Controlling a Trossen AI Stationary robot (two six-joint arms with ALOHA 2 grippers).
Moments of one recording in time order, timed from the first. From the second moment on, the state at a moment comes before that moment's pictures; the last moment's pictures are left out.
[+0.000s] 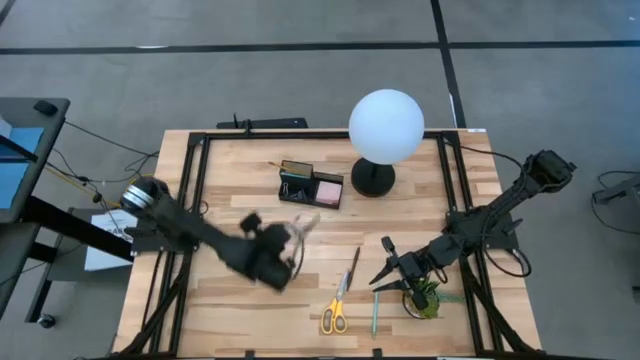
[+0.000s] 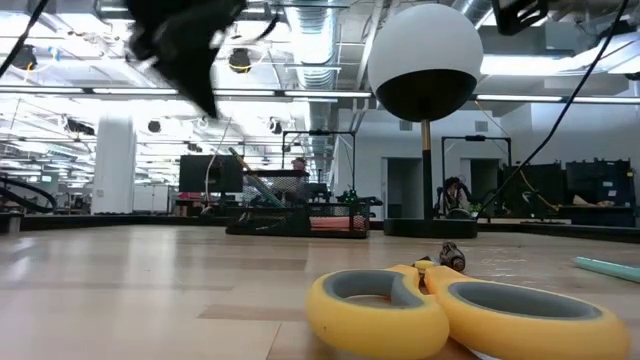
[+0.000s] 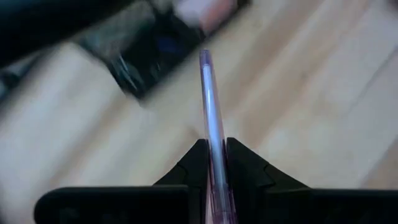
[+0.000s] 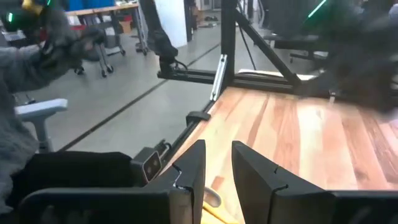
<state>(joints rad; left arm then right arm) -0.44 1.70 1.27 -1.07 -0.72 -1.03 0.62 1.22 0.51 0.52 0.14 0.05</state>
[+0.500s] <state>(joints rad) 0.21 1.52 1.39 -1.09 -0.24 -0.44 0.62 1.22 0.51 0.46 0.14 0.14</state>
